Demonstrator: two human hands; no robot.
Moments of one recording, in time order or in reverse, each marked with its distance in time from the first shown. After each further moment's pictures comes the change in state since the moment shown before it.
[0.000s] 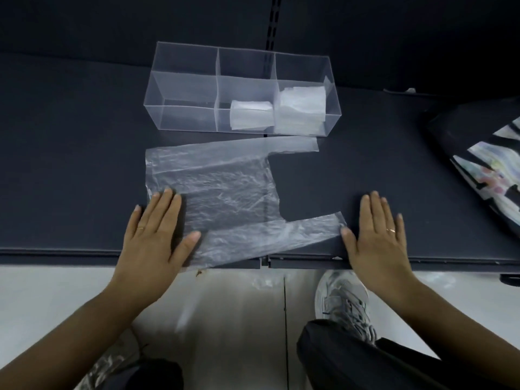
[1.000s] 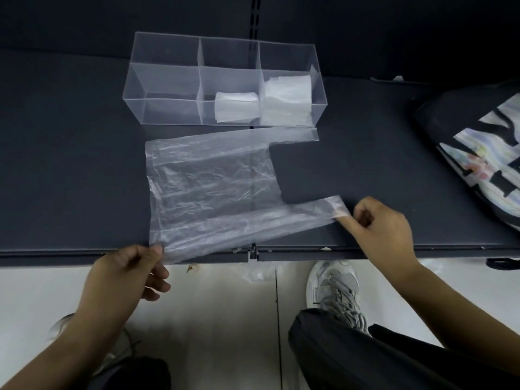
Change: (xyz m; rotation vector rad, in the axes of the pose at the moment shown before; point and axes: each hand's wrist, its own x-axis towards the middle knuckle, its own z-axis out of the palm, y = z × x) left_hand -0.036 0.003 -0.001 -0.922 -0.005 -0.631; right_hand 0.011 0.028 -0.006 0.378 0.211 0.007
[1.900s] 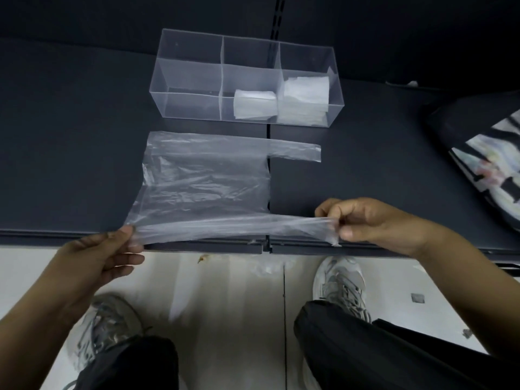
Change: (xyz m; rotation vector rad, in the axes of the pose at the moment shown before) left_hand 0.015 -0.004 -0.057 -0.343 -0.011 -0.195; right_hand 0.025 -0.046 -0.034 0.845 -1.060 -0.160
